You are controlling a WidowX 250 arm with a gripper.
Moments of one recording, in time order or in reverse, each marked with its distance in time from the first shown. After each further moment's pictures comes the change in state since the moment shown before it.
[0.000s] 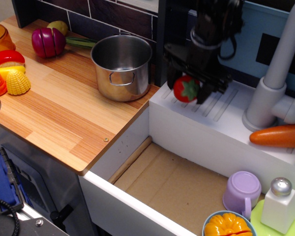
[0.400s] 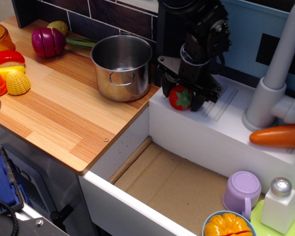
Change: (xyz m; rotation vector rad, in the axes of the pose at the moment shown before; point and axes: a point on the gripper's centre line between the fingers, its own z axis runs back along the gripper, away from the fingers) arm 0.002 -0.005 -0.031 -0.006 -0.095 0.014
